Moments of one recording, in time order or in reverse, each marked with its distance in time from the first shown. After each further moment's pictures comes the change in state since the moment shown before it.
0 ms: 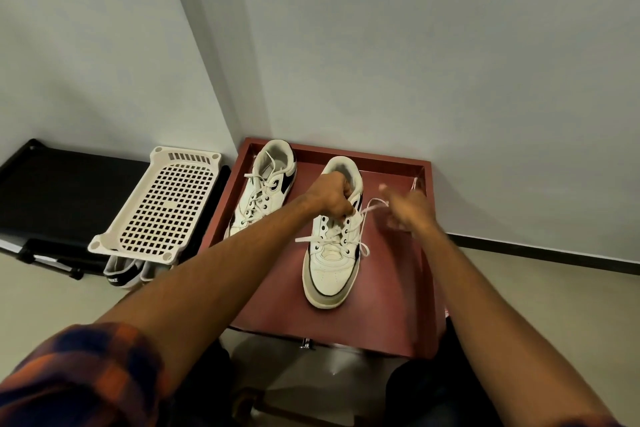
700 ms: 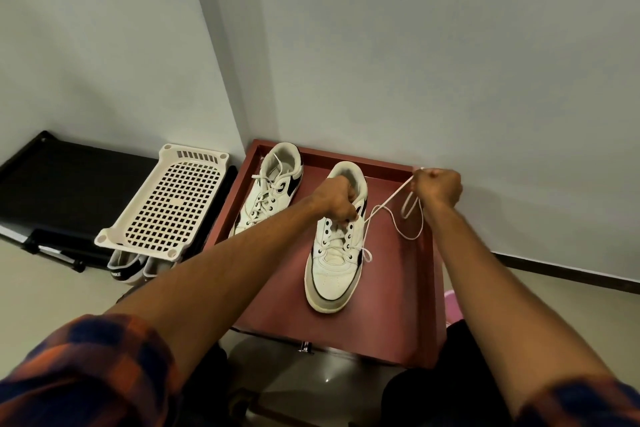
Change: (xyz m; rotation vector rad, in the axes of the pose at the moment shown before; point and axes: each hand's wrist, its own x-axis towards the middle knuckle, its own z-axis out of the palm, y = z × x) left_hand -0.004 0.001 -0.004 0.029 -0.035 -0.020; right_hand 0.022 -0.034 -0.023 0.218 0.385 -0.136
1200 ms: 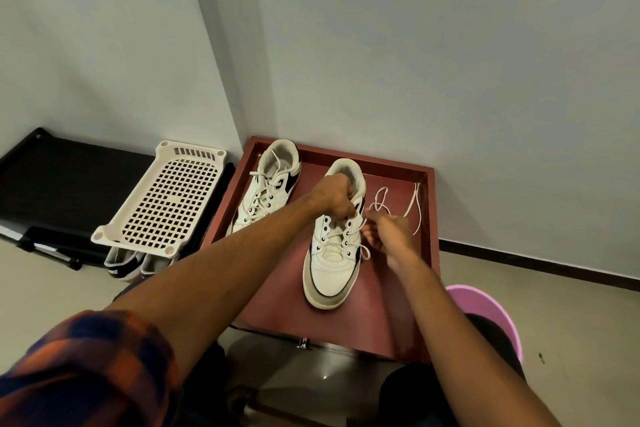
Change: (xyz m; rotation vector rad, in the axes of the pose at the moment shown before) left_hand 0.003 0.001 0.003 -0.027 0.006 -0.005; right_hand -0.075 0.059 0.028 0.262 -0.446 0.331
